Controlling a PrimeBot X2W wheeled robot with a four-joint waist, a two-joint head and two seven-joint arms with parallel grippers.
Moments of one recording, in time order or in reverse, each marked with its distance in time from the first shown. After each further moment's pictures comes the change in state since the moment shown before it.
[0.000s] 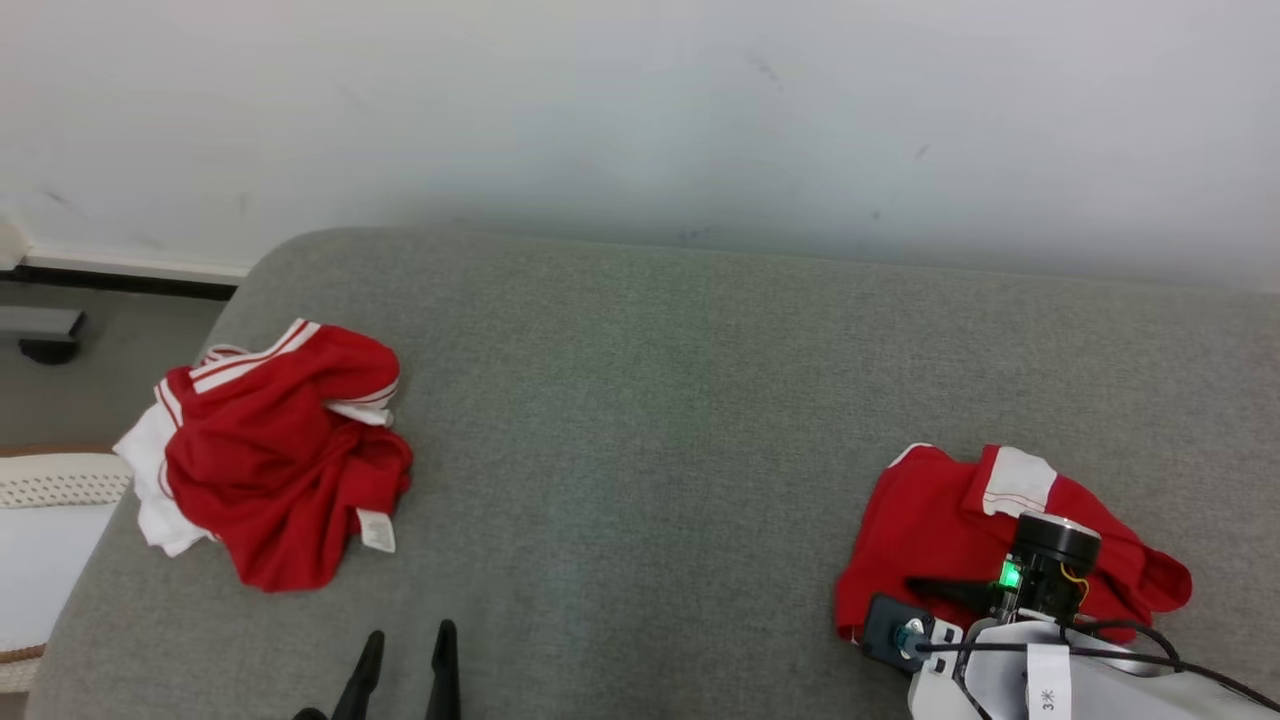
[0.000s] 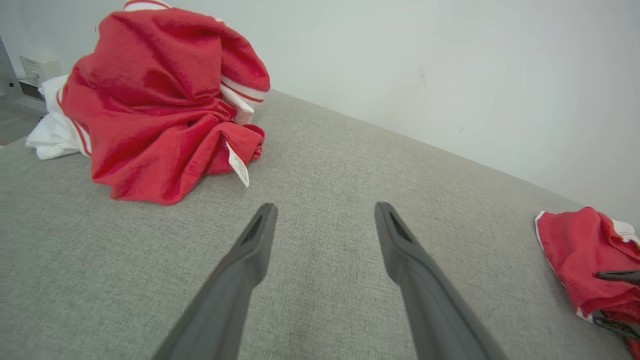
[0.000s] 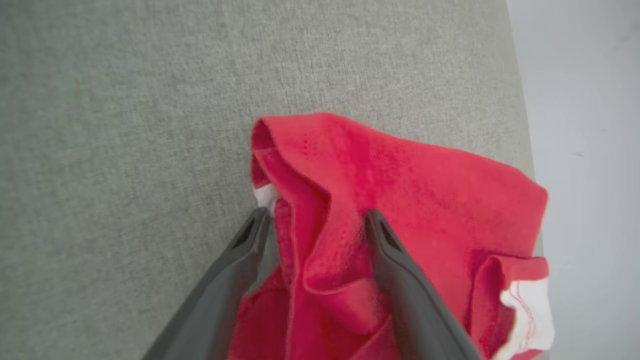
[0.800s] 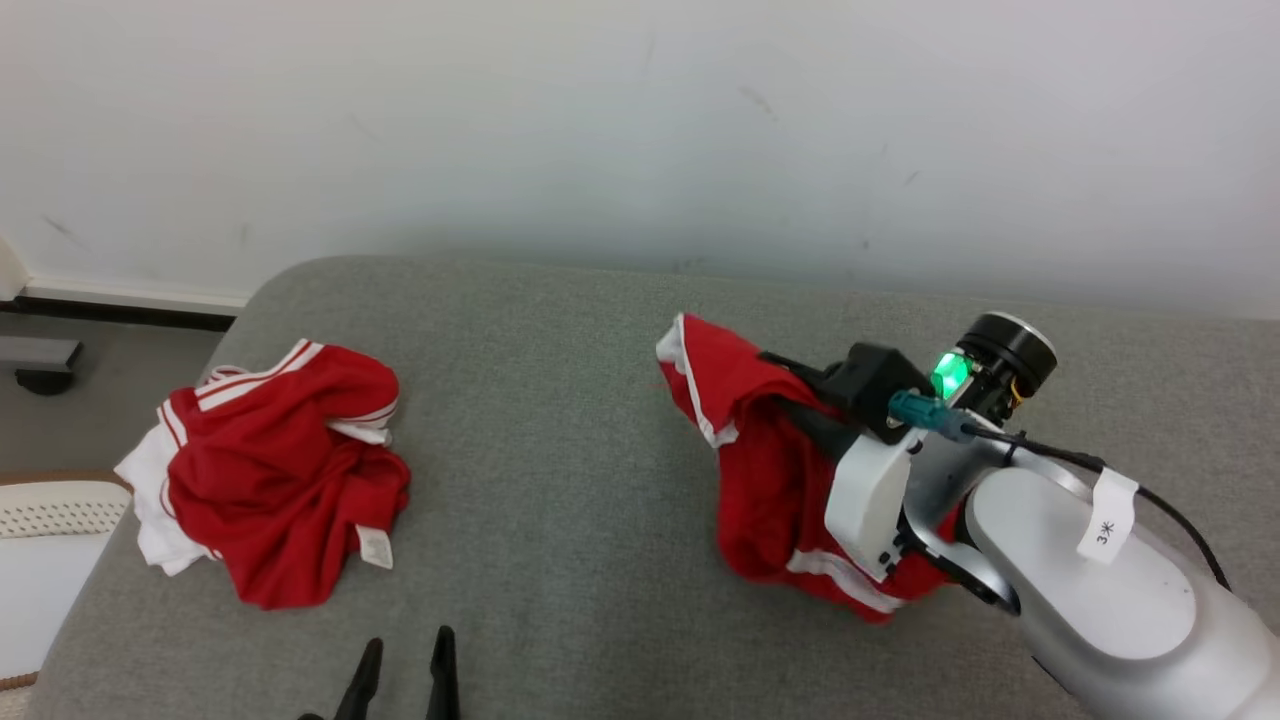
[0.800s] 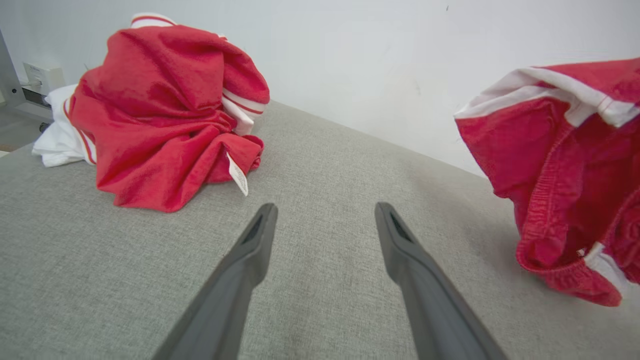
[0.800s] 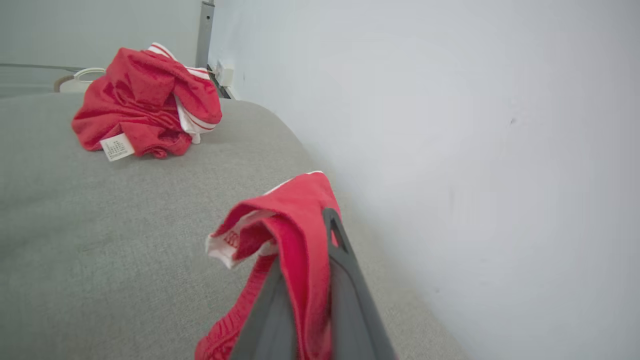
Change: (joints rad) left arm 0.003 0.000 -0.007 0.002 -0.011 0.016 0.000; right arm -0.099 0.194 -0.354 -0.033 0.134 0.000 -0.198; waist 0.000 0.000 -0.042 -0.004
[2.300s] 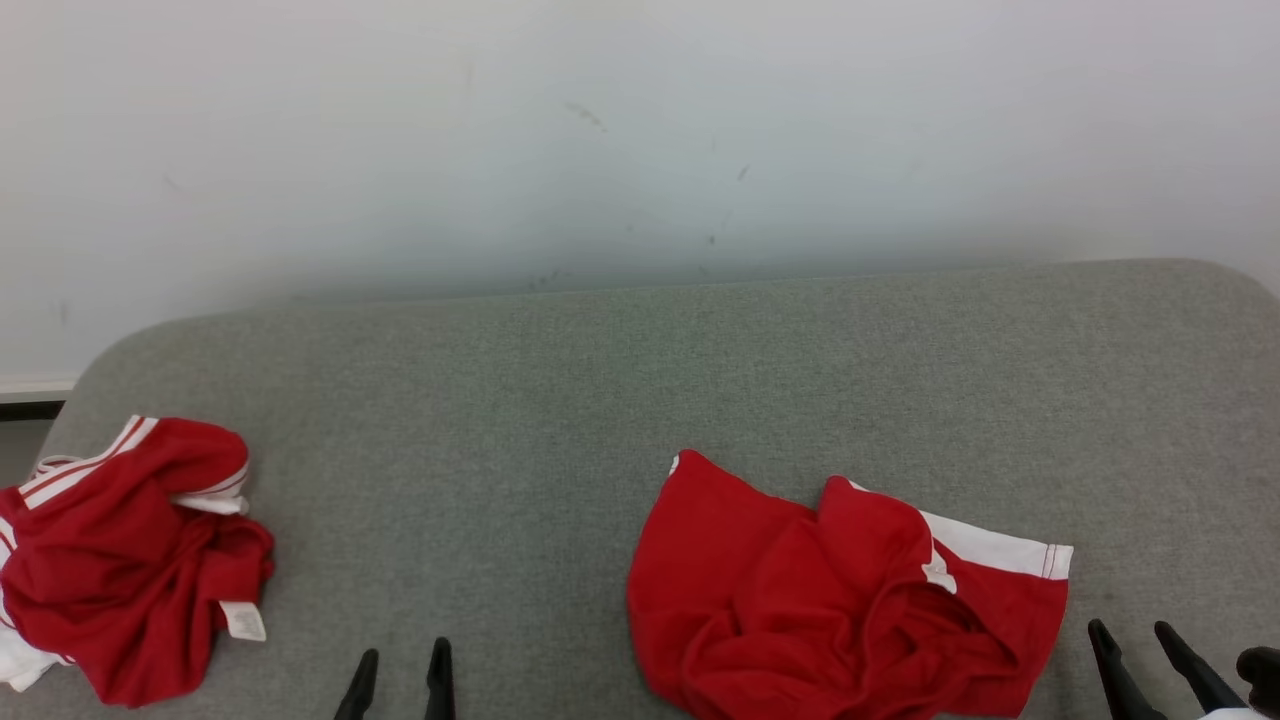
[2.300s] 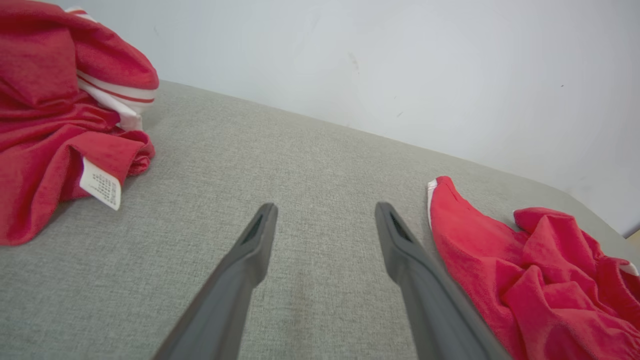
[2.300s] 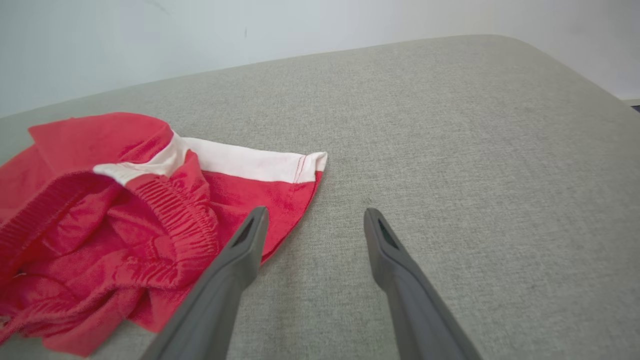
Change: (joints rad) left arm 0.023 0.000 0.008 -0.004 0.019 -0.005 0.000; right arm 0.682 -0.063 -0.643 0.159 0.232 0.000 -0.269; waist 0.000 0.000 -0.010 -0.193
